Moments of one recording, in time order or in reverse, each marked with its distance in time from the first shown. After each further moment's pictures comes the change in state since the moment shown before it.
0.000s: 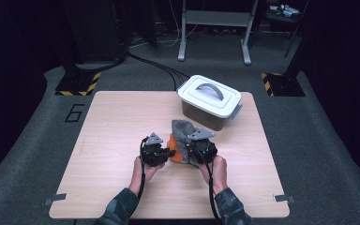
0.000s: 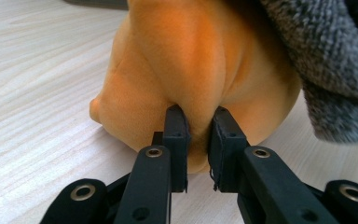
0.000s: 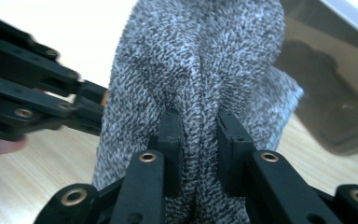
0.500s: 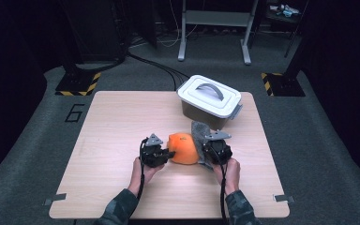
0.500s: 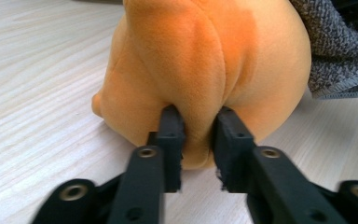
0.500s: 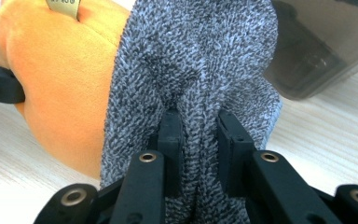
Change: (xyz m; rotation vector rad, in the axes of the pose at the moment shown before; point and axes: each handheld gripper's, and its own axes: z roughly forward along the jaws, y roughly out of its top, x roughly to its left) left arm -0.002 0.000 -0.005 0.029 0.018 0.020; right arm -0.040 -0.031 0.001 0.056 -0.071 0.093
